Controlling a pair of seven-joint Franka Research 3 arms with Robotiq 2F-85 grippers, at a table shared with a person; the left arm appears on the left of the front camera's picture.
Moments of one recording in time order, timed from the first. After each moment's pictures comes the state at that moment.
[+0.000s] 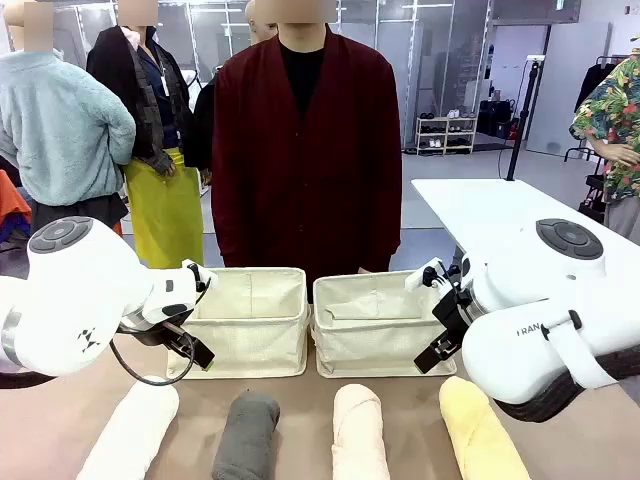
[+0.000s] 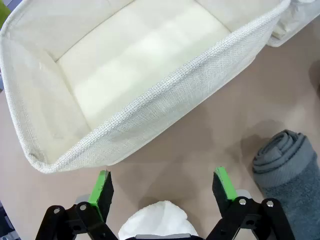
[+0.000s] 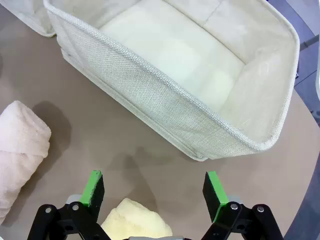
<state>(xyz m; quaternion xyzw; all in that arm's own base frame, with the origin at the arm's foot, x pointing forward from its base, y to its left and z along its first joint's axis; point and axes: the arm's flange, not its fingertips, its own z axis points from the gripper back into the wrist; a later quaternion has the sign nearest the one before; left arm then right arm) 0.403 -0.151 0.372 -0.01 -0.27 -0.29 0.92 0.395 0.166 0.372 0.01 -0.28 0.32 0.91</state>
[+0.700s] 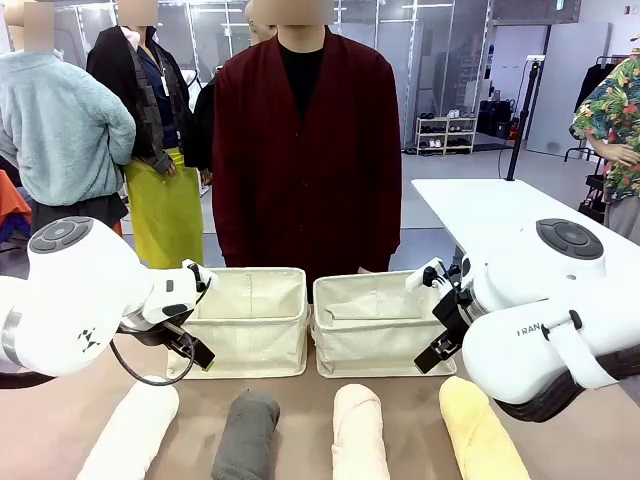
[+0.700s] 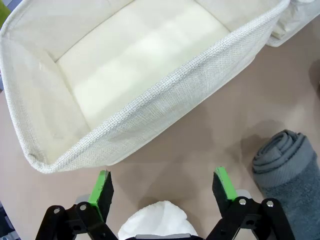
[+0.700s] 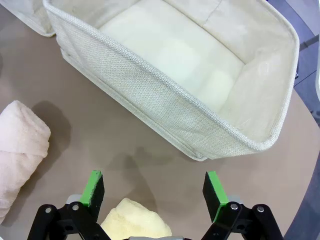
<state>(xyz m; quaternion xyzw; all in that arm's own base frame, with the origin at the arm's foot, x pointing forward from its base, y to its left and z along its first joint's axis) 0.403 -0.152 0.372 -0.01 -0.27 -0.29 0.92 0.396 0.166 0.372 0.01 -0.28 0.32 0.91</state>
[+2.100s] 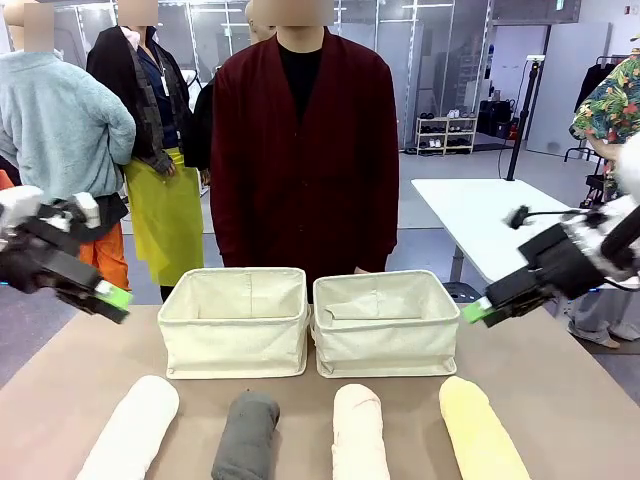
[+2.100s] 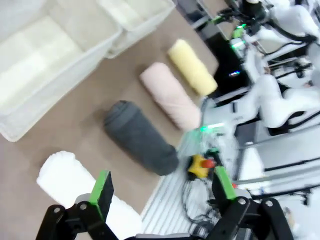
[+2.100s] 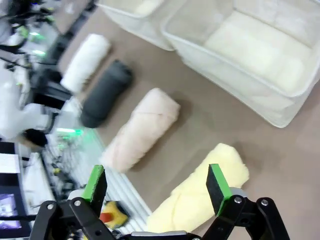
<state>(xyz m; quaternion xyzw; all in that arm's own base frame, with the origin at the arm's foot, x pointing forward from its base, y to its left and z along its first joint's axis) 0.373 0.002 0.475 -0.46 -0.17 -0.29 0.82 0.375 0.051 0.470 0.38 -0.18 0.28 0.86</state>
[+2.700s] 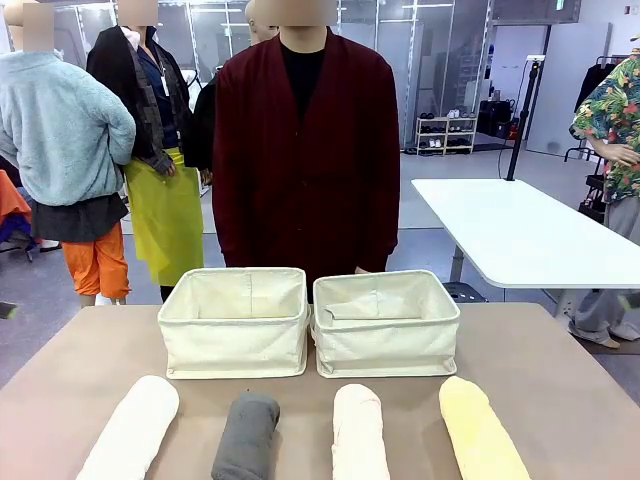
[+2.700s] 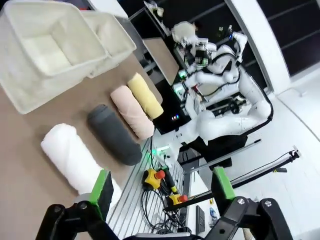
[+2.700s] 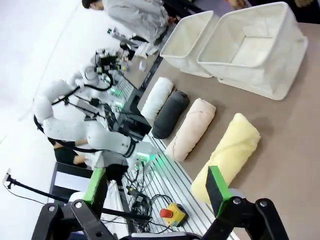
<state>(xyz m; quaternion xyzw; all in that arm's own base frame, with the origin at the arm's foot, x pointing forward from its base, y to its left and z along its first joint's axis) 0.339 0.187 0.452 -0.60 -0.21 -0.20 0.74 0.317 -0.162 0.485 0.58 -0.21 0.15 0.77</state>
